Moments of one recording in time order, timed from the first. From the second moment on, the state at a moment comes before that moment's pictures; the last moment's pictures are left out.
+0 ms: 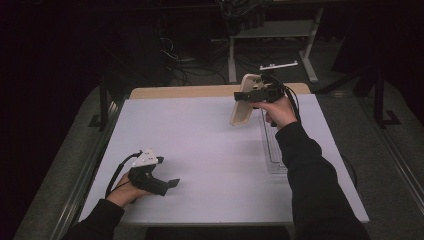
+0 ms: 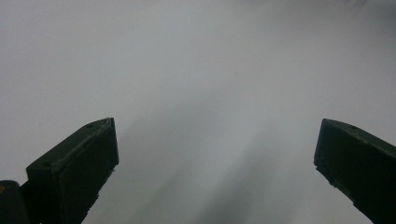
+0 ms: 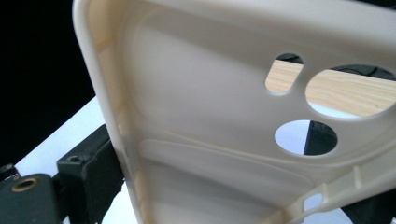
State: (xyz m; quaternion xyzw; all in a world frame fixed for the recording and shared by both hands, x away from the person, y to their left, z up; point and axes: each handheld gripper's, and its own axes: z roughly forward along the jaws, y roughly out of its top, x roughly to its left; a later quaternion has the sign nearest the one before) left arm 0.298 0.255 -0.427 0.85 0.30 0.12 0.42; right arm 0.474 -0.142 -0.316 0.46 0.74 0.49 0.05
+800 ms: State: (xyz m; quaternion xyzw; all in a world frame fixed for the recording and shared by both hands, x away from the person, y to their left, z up) left arm 0.296 0.253 -0.428 0.85 0.30 0.12 0.42; right arm 0.489 -0.178 -0.301 0.49 0.72 0.48 0.11
